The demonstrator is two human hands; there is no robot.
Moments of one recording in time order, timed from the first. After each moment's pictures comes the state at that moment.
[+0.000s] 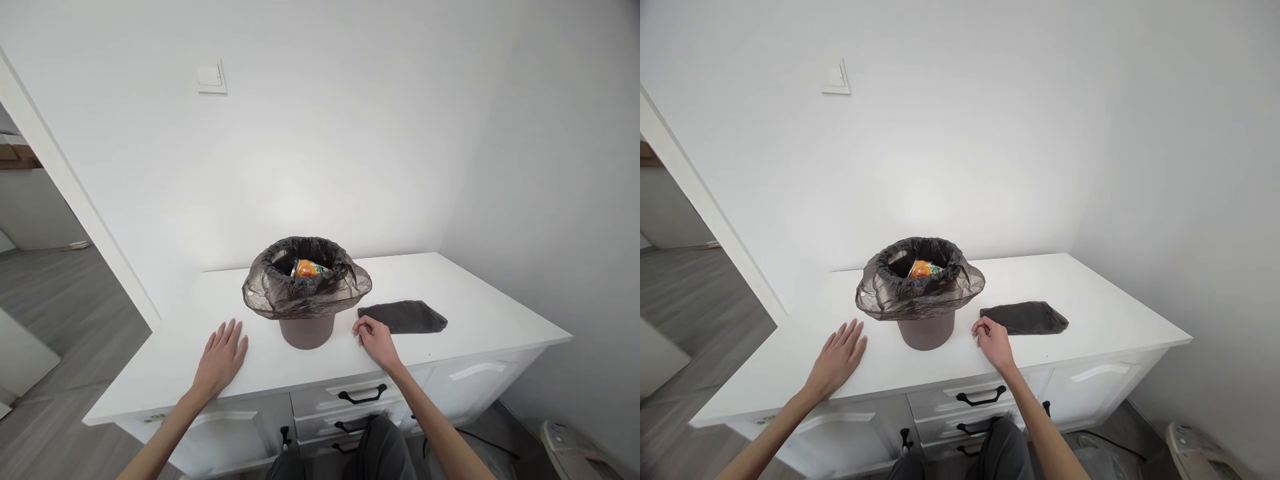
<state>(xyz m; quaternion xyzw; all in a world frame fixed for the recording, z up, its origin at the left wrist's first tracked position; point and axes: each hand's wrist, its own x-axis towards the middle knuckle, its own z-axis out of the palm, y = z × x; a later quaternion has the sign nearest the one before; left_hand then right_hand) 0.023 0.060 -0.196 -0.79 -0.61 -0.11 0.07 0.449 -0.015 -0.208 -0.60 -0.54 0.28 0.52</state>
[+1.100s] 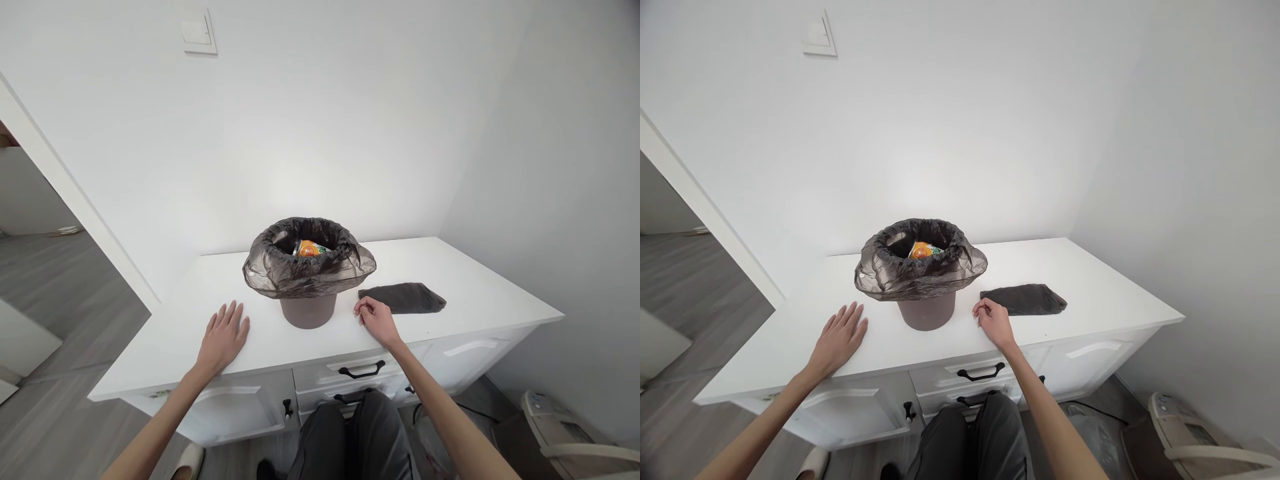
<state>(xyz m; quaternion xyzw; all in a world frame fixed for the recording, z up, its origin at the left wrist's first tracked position) 0.035 0.052 -0.185 -0.79 -0.60 -0.11 0.06 0.450 -0.021 -0.201 -0.61 -0.54 0.26 0.51</state>
